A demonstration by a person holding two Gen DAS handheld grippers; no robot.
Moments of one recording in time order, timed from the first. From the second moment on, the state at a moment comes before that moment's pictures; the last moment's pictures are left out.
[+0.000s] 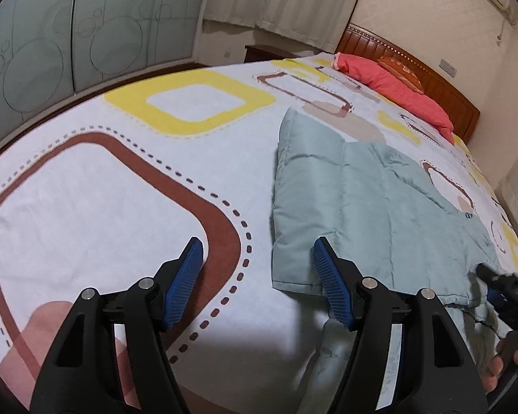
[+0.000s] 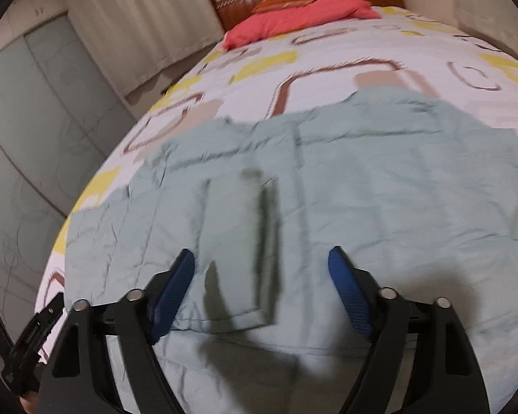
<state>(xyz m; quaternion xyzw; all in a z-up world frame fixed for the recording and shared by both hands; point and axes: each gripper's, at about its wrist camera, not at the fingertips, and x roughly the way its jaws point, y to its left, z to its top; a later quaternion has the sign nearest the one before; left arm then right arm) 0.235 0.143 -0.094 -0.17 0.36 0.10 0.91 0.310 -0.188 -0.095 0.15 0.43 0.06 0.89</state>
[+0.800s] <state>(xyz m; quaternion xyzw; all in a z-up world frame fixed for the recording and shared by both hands) 0.253 0.104 -0.089 -0.14 0.37 0.07 0.92 0.273 -0.336 -0.081 0.15 0.39 -0.07 0.91</state>
